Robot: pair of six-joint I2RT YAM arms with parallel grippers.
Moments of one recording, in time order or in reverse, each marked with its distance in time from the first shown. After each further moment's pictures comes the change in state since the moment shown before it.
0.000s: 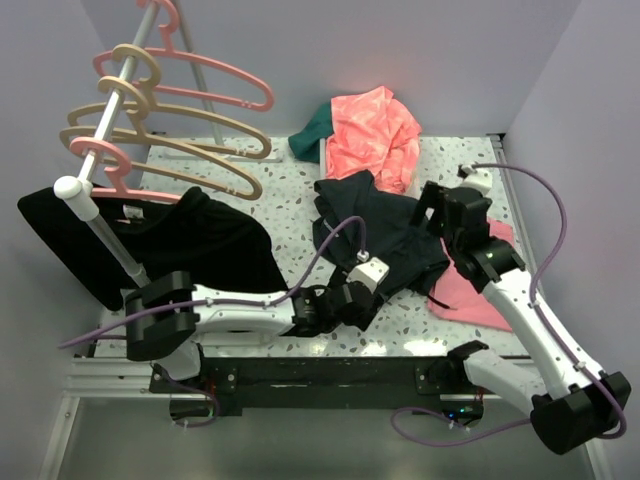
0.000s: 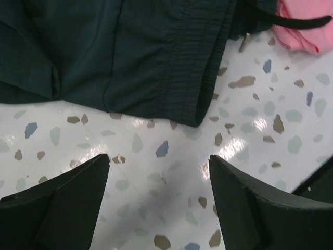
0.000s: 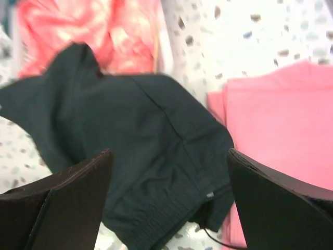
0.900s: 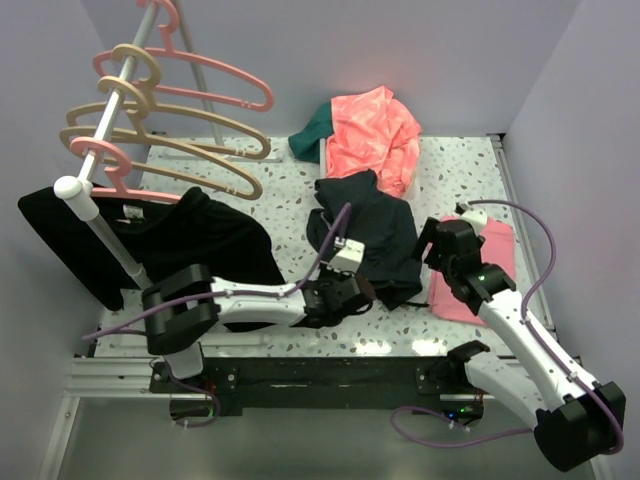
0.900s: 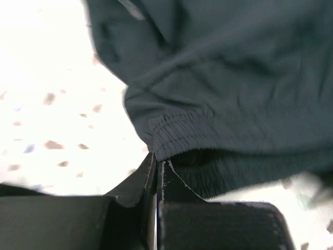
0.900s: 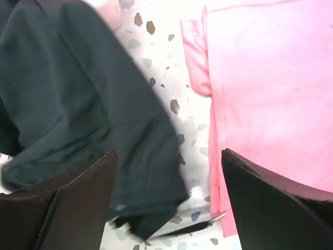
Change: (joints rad) left arm 0.060 0.121 0.057 -0.138 -0.416 -0.206; right arm -0.008 -0.126 -0.278 -0.040 -0.010 0.137
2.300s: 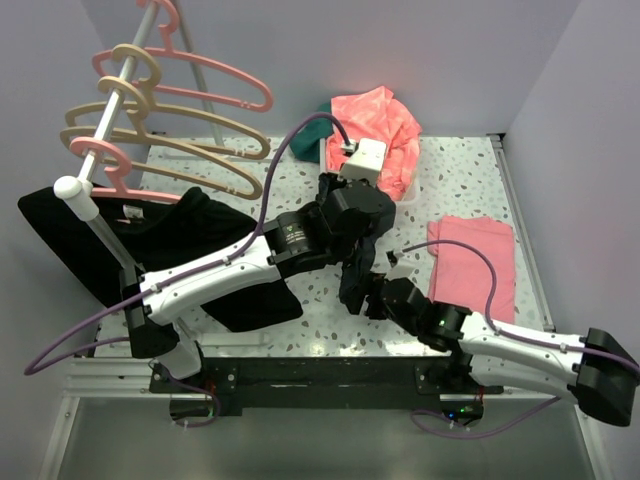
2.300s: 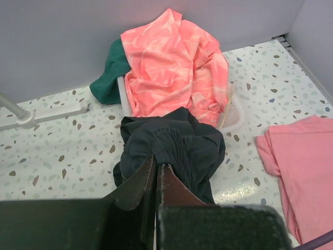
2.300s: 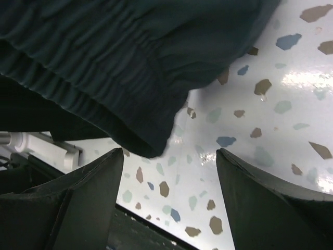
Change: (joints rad) left arm 0.069 -0.103 0.731 -0.234 -0.047 0.398; right arm 0.663 0.008 -0.309 0.419 -0.065 0.373
